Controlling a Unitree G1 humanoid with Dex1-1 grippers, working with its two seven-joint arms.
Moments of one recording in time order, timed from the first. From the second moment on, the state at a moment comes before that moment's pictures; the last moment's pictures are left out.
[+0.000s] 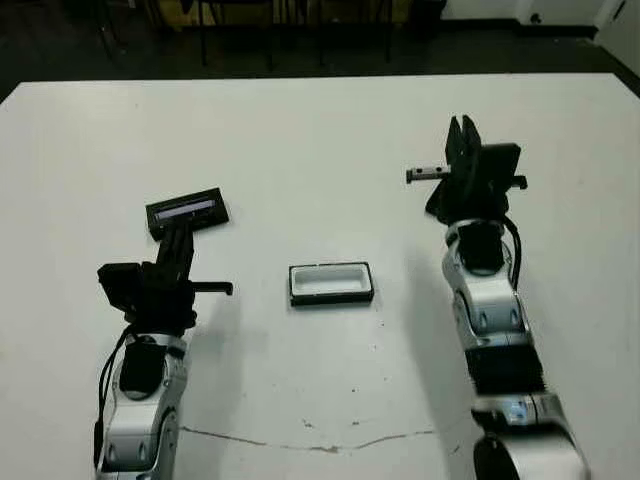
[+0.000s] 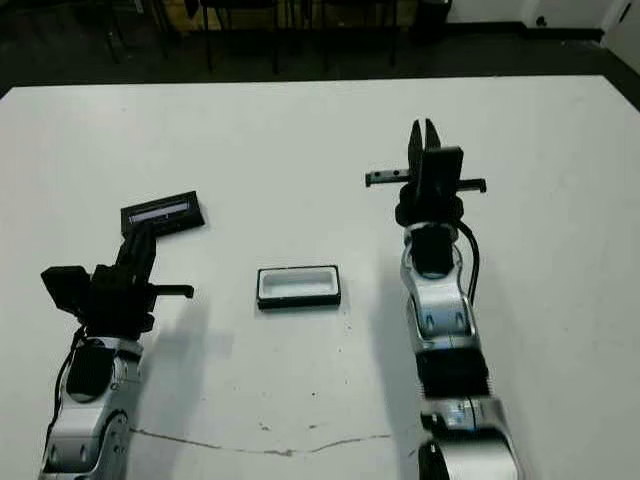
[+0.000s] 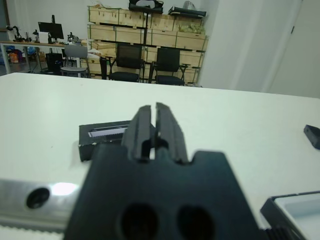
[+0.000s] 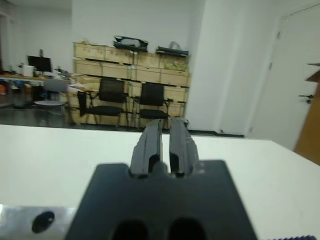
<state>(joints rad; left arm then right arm) 0.12 0.08 0.05 -0.19 -0.13 -0.10 -0.08 -0.53 -0.09 -0.03 0.31 -0.13 -0.06 -0.18</state>
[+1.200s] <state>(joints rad) 0.16 0.08 0.02 -0.20 -0.12 -0.09 -0.07 -1.12 -0.09 -0.21 1.14 0.05 0.06 -0.34</state>
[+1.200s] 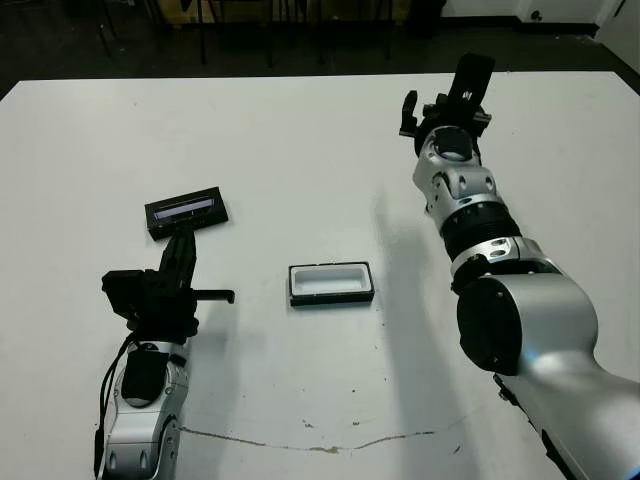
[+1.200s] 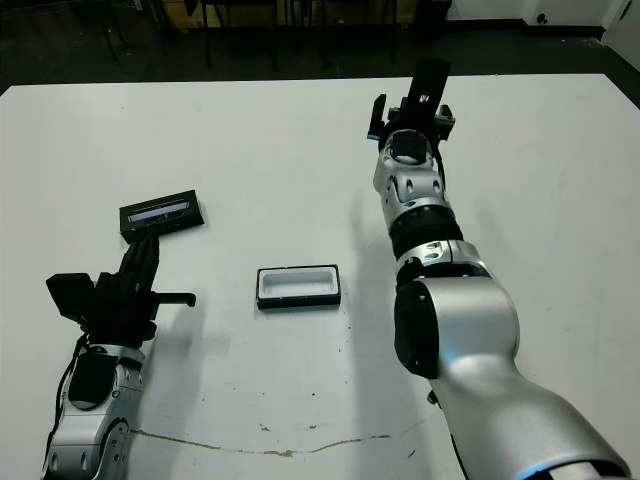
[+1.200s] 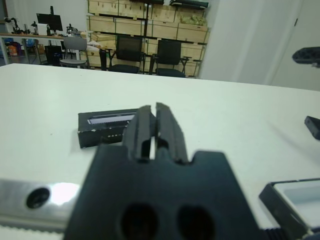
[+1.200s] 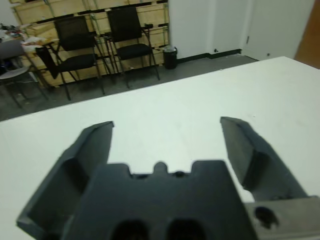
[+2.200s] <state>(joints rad) 0.19 0.07 0.01 -0.22 -0.13 -0.06 -0.08 -1.05 -0.05 -0.21 1.26 0.03 0.06 -0.45</state>
